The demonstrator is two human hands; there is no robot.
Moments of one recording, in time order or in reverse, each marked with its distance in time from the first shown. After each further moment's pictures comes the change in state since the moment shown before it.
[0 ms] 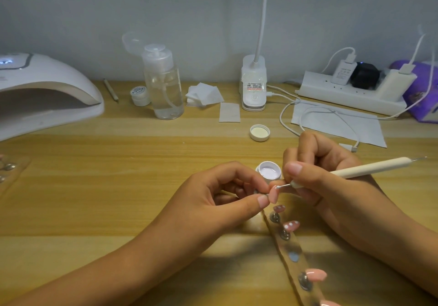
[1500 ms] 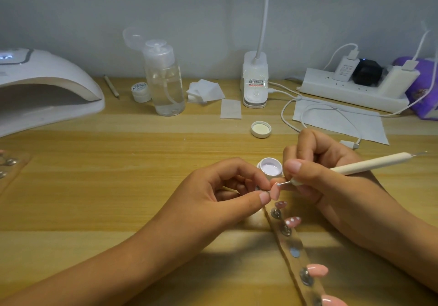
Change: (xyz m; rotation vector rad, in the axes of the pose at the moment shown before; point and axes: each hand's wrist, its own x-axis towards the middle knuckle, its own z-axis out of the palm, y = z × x) left_hand 0.000 0.000 0.000 0.016 -0.008 -0.003; right_hand -0.001 -0.001 0.000 -0.004 -0.025 0.024
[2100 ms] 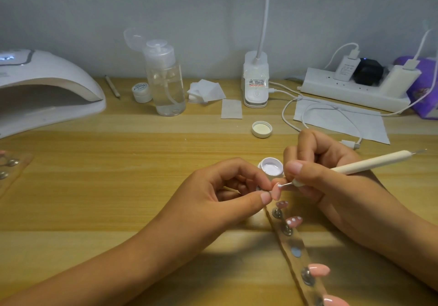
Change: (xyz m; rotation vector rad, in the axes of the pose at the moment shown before) left_hand -0.001 0.000 -0.001 -0.003 -0.002 0.003; right_hand -0.001 0.000 -0.002 -0.040 0.021 0.045
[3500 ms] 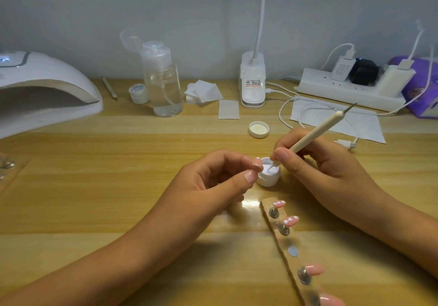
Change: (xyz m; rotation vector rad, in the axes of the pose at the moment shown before) left_hand 0.004 -0.004 -0.004 -0.144 0.080 -0.007; right_hand 0.012 0.009 -0.016 -0.748 0.069 -0.212
